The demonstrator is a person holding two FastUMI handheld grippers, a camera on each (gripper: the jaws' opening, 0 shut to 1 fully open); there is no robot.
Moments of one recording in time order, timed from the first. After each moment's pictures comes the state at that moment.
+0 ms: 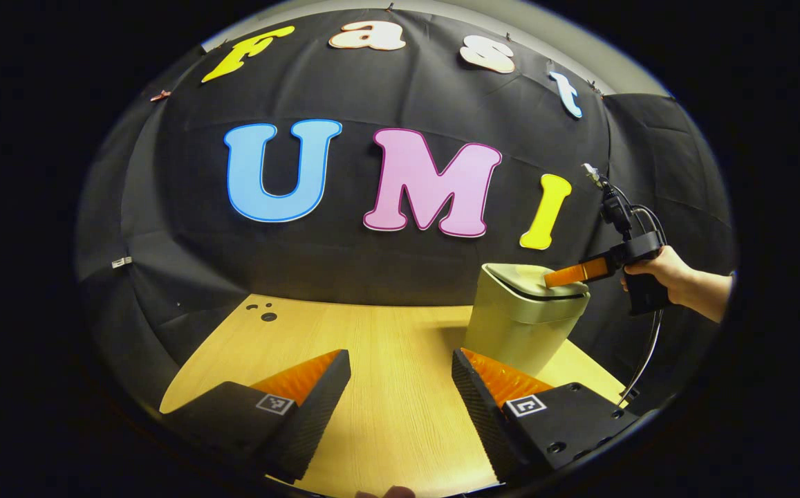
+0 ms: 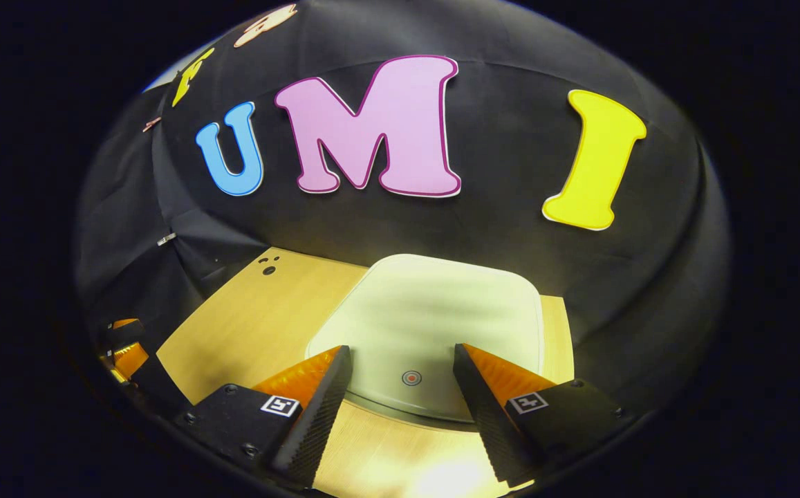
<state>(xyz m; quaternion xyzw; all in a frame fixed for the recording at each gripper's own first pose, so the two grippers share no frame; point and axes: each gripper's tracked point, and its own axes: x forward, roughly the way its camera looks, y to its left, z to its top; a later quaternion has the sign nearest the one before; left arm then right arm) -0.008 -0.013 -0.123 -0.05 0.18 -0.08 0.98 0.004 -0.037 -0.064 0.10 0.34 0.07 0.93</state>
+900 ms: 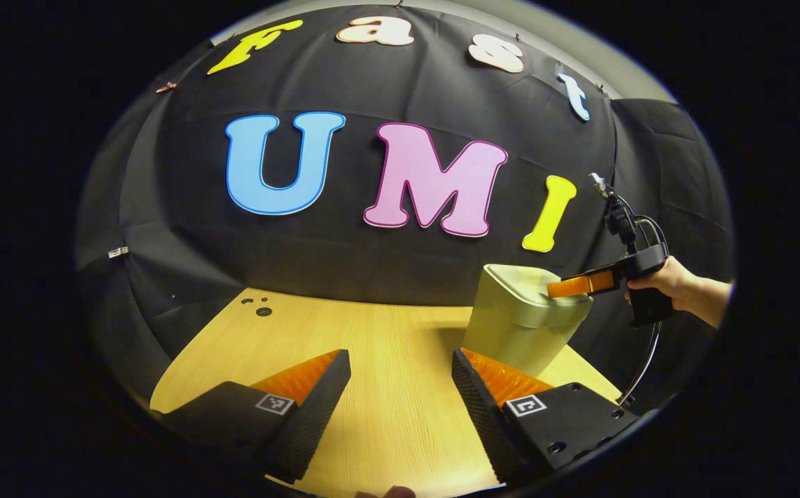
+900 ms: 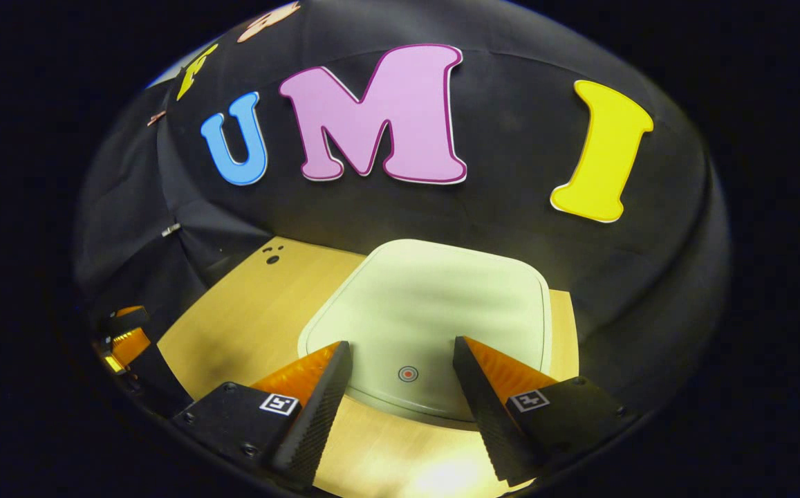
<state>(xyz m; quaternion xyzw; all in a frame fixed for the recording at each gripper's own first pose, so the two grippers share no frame) 0.004 -0.018 -0.130 -0.07 0.19 -0.08 0.98 0.001 -0.034 -0.078 0.09 0.34 0.09 0.93</state>
